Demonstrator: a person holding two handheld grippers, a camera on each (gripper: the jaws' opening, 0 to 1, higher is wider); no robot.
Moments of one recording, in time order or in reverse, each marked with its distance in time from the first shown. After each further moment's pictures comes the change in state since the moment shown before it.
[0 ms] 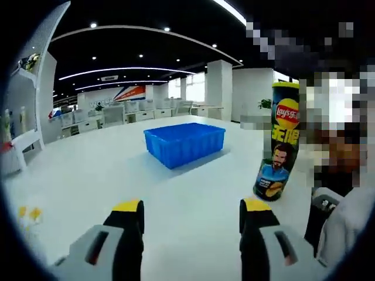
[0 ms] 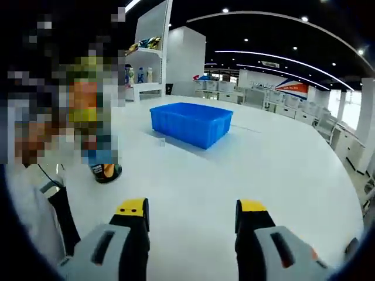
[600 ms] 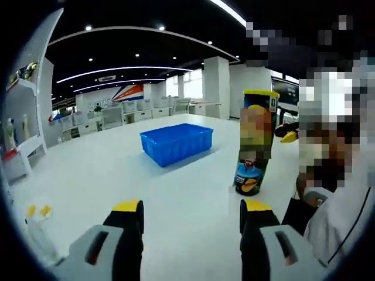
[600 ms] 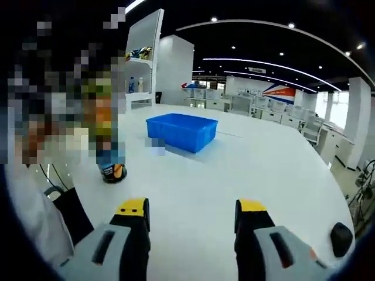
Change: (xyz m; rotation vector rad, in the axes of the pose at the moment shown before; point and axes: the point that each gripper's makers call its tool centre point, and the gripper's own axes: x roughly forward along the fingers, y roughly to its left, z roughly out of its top) left arm -0.039 -0.030 0.018 0.012 -0.019 0.013; right arm -0.050 -0.002 0.006 0.014 -0.052 -0.089
